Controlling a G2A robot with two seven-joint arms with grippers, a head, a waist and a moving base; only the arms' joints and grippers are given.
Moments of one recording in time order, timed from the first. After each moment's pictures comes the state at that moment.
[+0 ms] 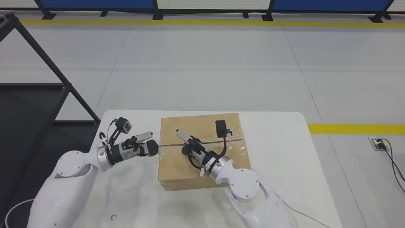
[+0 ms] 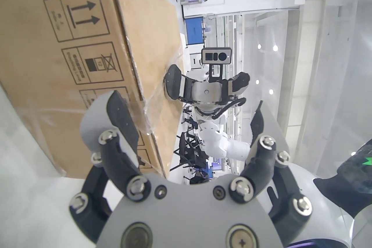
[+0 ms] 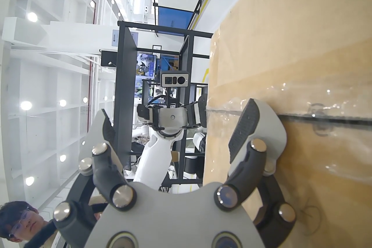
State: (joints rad) left arm 0.60 -1.07 -1.21 -0.81 -0.58 -0.40 -1.27; right arm -0.80 -1.53 0.98 -1.29 0.05 -0.03 0.31
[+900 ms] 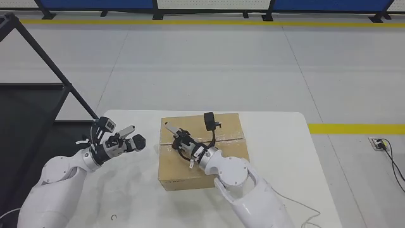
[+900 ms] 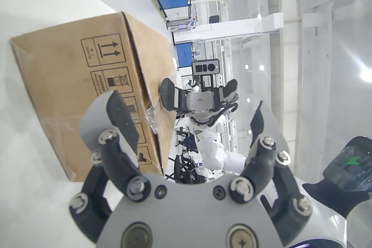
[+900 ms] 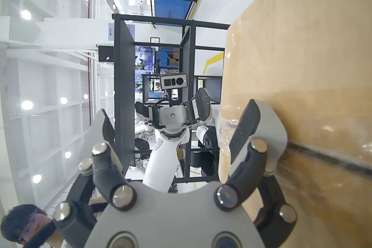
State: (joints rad) left arm 0.63 -1.04 -1.31 -0.79 -0.64 -0.43 -1.26; right arm -0.68 -1.59 0.94 -1.16 0.13 0.01 0.32
